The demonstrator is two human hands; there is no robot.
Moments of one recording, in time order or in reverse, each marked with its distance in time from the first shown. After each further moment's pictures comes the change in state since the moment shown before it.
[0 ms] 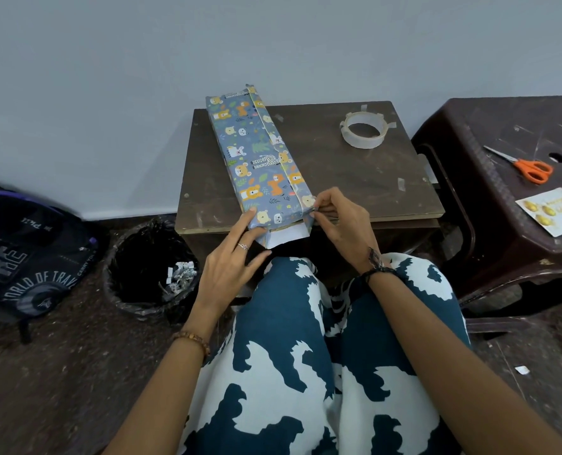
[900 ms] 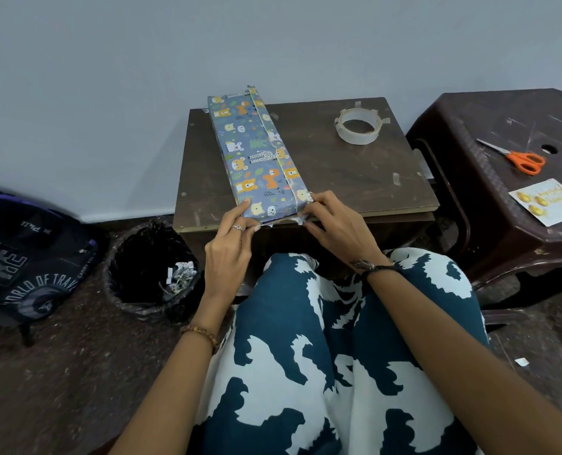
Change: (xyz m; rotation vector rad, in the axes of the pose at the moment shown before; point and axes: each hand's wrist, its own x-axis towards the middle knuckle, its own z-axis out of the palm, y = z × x) left_hand 0.017 0.018 -0.001 -0.163 0.177 -0.208; right_hand -0.005 0.008 0.005 -0.422 -0.026 -0.335
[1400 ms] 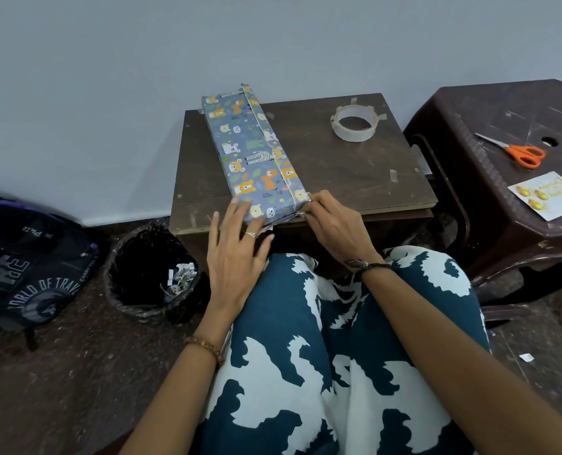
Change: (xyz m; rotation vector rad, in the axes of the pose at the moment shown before) left_hand -0.008 0.006 0.010 0.393 -0.014 0.203; right_hand -0.002 0.000 0.005 -0.117 0.095 0.012
